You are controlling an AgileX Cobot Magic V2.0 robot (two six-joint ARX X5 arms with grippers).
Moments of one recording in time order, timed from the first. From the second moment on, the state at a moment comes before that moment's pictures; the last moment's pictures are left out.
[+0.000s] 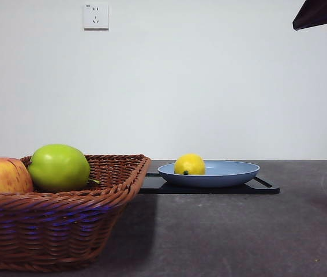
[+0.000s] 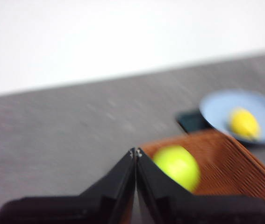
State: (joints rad) left arm -0.28 0.15 0.47 -0.44 -0.12 0.02; right arm 0.62 0.68 0.56 -0.10 0.24 0.13
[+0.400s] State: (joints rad) left arm -0.05 0.01 0.07 -0.15 -0.12 0.02; right arm 0.62 0.68 0.56 -0.10 0.24 0.13
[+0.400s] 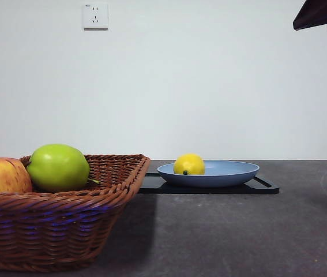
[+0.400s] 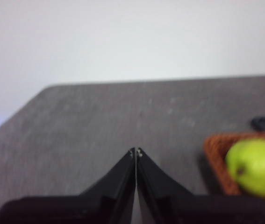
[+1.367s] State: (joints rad) left arm 0.01 0.00 0.02 -0.18 0.05 0.02; right arm 0.62 0.68 0.56 -0.10 0.24 0.13
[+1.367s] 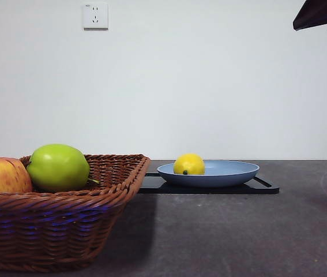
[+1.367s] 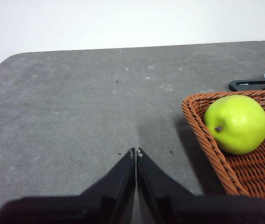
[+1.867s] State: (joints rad) left arm 0.01 0.00 0.02 -0.18 0.05 0.02; right arm 0.54 0.54 0.53 -0.10 0.25 -0.06
